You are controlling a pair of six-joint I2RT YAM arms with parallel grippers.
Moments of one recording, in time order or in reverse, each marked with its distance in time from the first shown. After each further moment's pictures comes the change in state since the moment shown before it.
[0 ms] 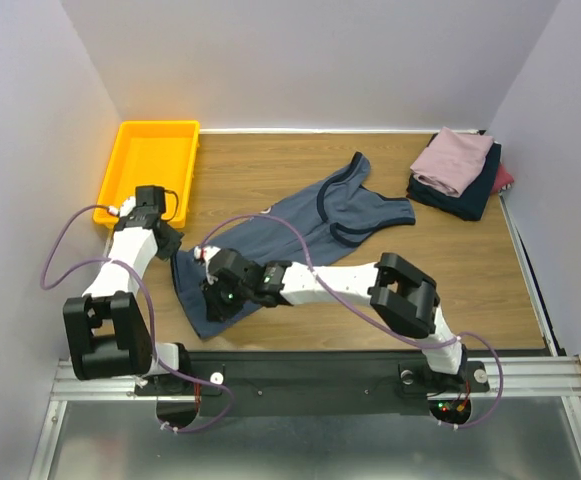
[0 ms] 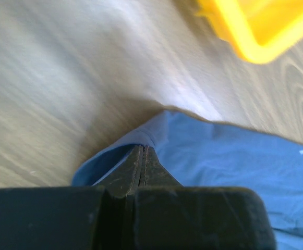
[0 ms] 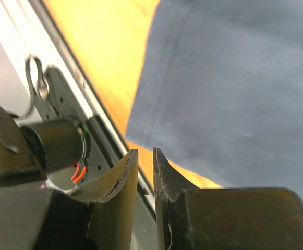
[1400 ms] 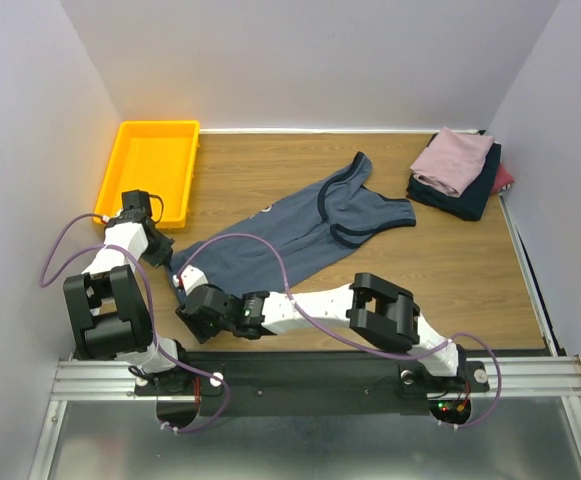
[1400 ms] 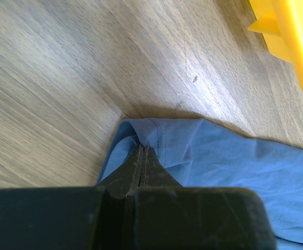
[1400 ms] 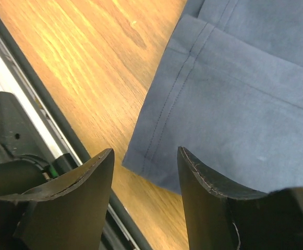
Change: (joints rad) left arm 0.112 0.137 0.008 0.026 0.085 0.093; right arm 0.129 0.091 0.074 0.077 0.418 -0.120
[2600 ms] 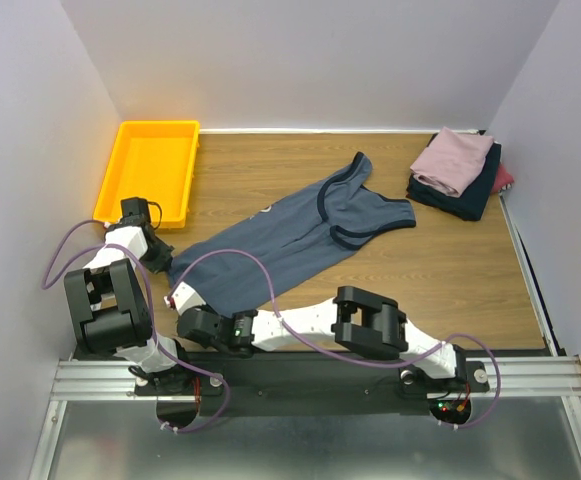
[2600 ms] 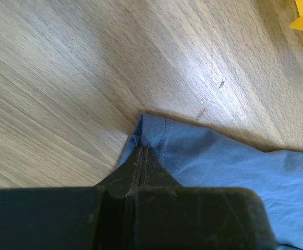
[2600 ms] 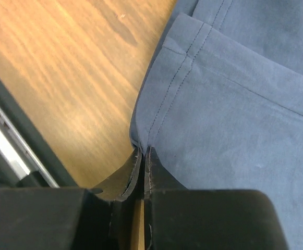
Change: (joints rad) left arm 0.036 0.032 -0.054 0.056 0.020 0.052; right arm 0.076 0.113 0.060 0.032 0.227 -0.103
